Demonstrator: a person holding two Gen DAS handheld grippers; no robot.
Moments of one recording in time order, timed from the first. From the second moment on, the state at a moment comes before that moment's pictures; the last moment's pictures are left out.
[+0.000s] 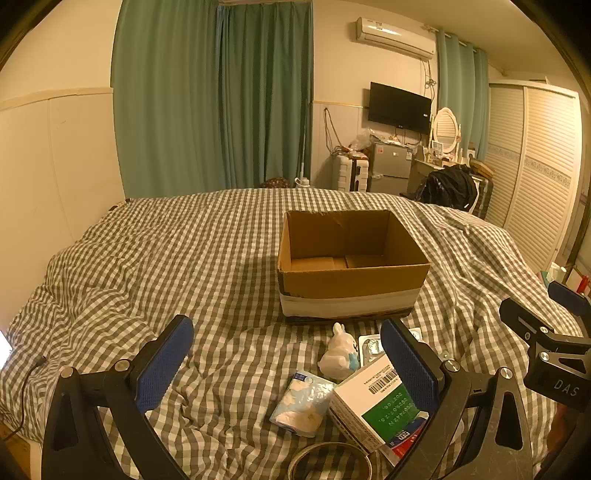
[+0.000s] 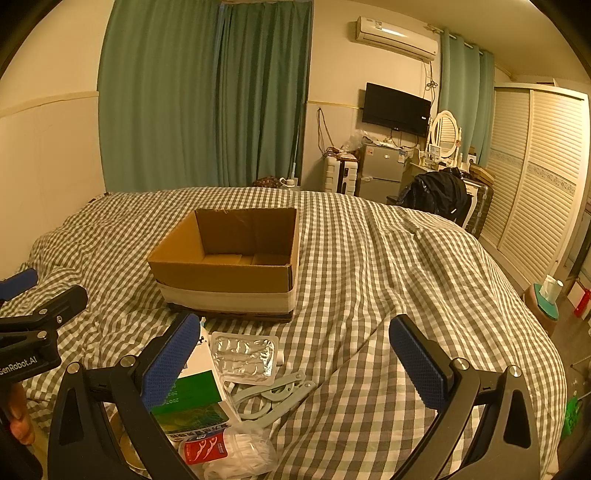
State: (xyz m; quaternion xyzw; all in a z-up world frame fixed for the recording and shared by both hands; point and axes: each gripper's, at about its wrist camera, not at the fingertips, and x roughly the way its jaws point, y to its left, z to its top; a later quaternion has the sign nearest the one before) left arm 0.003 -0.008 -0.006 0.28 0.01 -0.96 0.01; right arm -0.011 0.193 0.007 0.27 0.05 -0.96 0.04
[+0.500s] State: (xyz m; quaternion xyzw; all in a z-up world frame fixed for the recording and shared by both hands) left arm 0.003 -0.007 -0.005 0.29 0.01 -0.96 0.00; right arm -0.009 0.193 0.009 0.27 0.05 -0.96 0.04
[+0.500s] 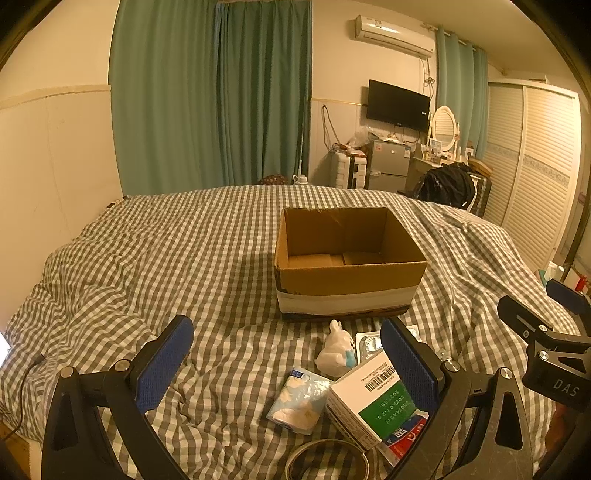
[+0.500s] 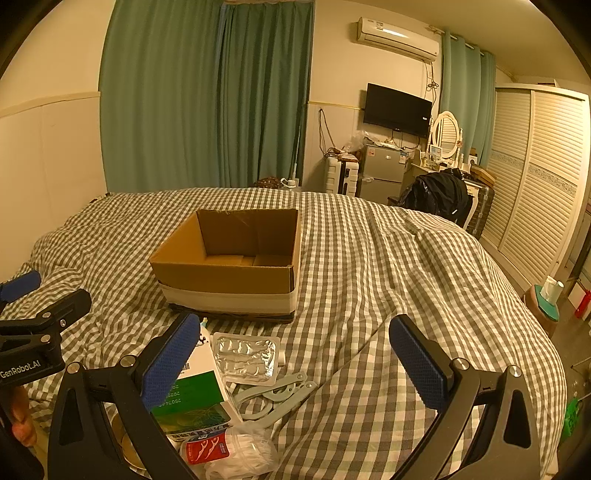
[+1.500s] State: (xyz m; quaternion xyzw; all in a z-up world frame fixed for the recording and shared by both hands) left arm 0.026 -0.001 0.004 0.29 0.00 -0.96 -0.01; right arm 0.018 0.187 0.027 0.25 0.05 -0.96 0.07
